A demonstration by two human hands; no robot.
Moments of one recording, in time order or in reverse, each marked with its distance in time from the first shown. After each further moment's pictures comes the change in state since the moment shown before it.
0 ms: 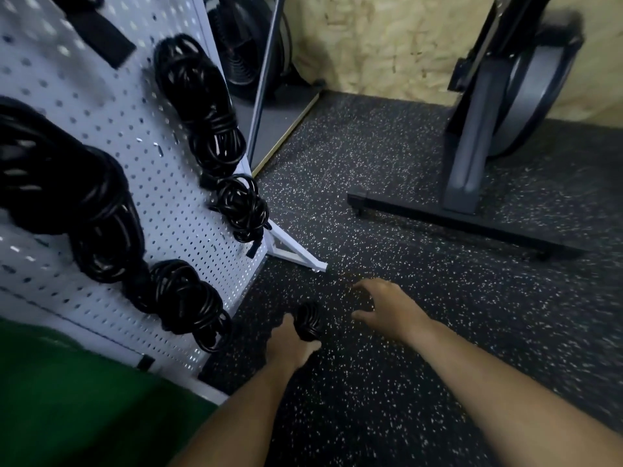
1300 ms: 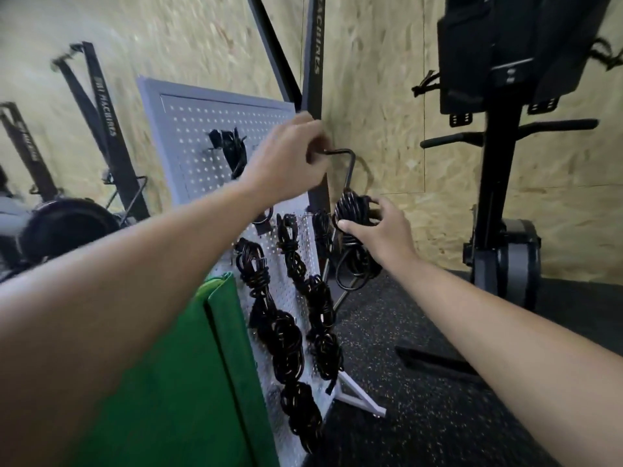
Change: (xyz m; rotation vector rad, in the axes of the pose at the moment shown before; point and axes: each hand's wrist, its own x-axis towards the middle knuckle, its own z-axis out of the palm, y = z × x) left_hand -0.437 0.267 -0.493 0.396 1.027 1.318; right_hand -0.186 -0.297 -0.307 0.768 0.890 -0.568
